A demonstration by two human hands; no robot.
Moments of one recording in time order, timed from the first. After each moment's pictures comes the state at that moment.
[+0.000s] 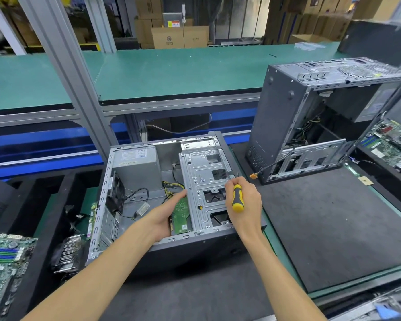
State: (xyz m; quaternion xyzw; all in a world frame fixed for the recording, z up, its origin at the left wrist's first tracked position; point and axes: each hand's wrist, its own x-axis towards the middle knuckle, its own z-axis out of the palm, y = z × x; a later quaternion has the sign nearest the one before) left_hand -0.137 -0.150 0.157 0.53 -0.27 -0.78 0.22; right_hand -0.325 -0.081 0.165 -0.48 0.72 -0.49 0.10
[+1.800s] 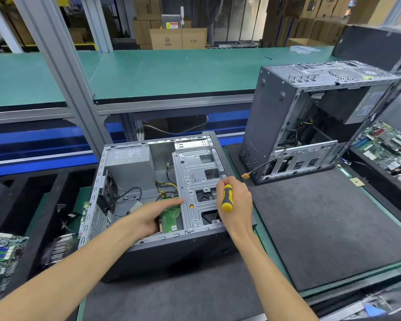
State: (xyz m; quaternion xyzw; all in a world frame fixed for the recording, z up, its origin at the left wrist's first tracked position) left_hand -0.127 -0.153 0.158 0.54 -0.33 -0.75 0.19; right_hand -0.327 -0.079 0.166 -0.50 0.70 -0.49 0.12
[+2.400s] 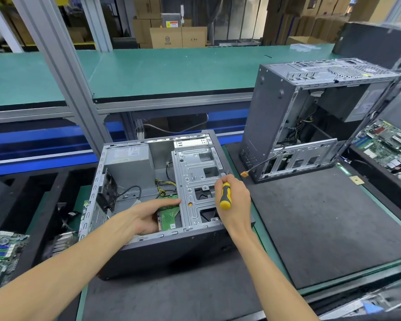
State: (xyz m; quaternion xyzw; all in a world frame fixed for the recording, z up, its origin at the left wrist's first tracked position) left_hand -0.123 -0.159 0.154 0.49 -0.26 -0.82 0.15; right_hand -0.329 -0.080 0.163 -0.51 0.69 -0.50 0.11
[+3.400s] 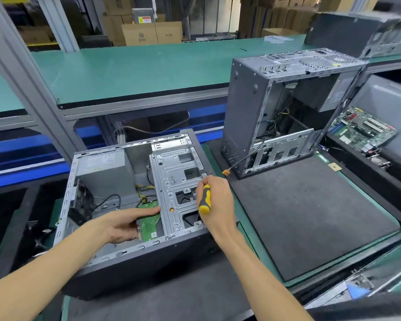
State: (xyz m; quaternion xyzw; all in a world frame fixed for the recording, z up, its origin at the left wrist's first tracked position) left_hand -0.115 -0.176 0.153 0.47 -0.26 -0.84 0.10; right_hand -0.336 -0.079 0.162 -0.53 0.69 -0.47 0.13
